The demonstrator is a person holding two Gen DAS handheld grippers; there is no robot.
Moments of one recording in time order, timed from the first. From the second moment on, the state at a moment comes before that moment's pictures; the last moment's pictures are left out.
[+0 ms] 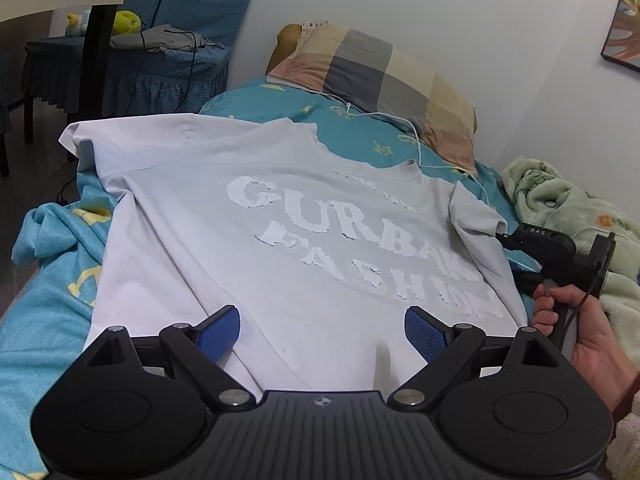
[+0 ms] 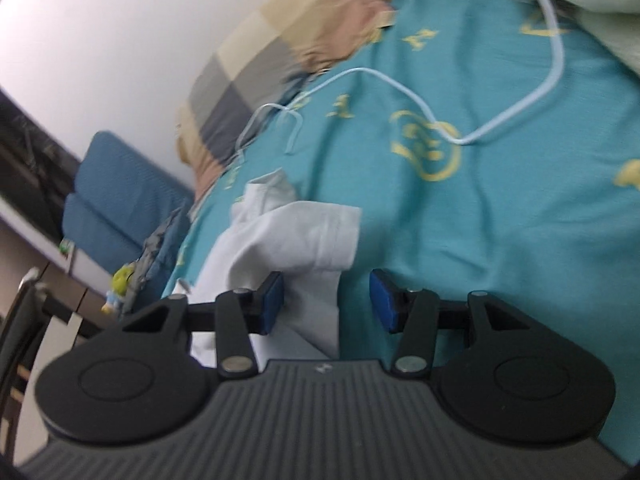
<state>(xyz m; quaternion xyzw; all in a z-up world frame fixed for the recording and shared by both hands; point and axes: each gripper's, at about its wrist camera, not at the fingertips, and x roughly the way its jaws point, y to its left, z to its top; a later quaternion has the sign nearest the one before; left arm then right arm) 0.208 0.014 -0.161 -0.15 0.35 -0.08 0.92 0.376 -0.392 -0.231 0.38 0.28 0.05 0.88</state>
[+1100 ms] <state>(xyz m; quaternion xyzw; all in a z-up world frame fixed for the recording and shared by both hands) 0.207 0.007 -0.161 -0.15 0.34 -0.10 0.92 0.405 -0.401 -0.221 0.40 0.26 0.07 0.88</state>
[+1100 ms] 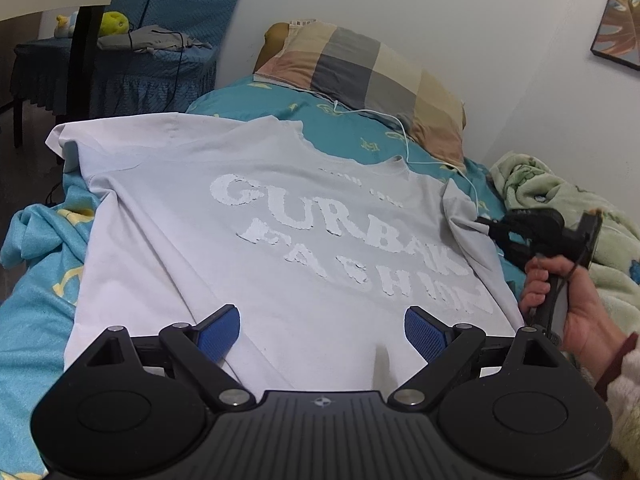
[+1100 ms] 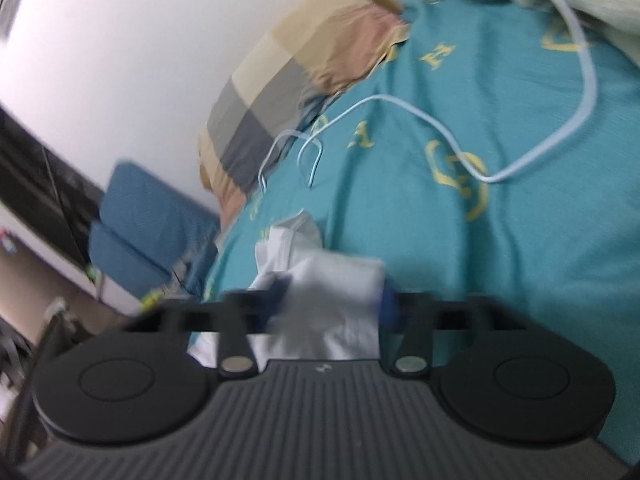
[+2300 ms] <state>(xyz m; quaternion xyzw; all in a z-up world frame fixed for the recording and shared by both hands) 0.205 0.056 -0.139 -0.20 0.30 -0.08 0.93 0.335 -0.190 -0.123 0.16 0.31 0.11 0.93</state>
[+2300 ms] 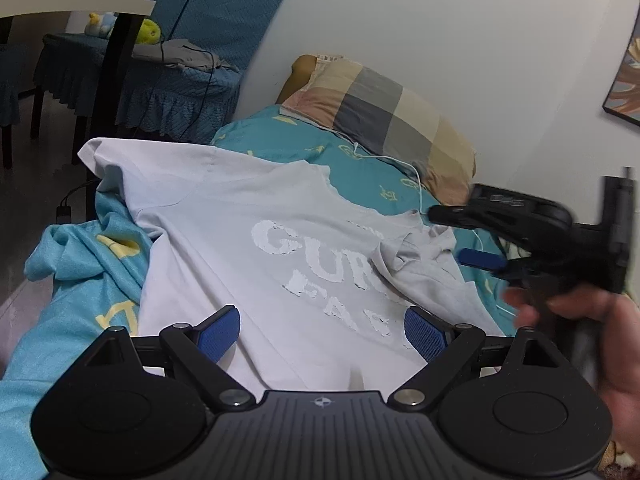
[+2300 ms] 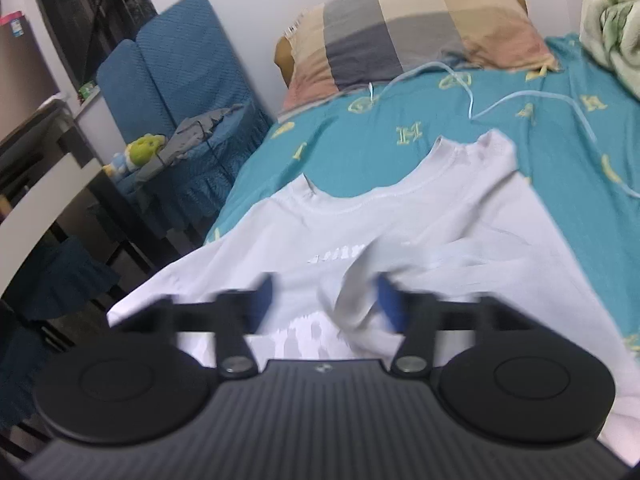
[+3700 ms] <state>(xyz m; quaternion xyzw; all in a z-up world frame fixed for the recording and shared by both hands) 0.194 -0.082 -0.122 0.00 0.33 -0.13 0.93 0.103 -0.297 -0.086 0.16 0.31 0.03 0.94</state>
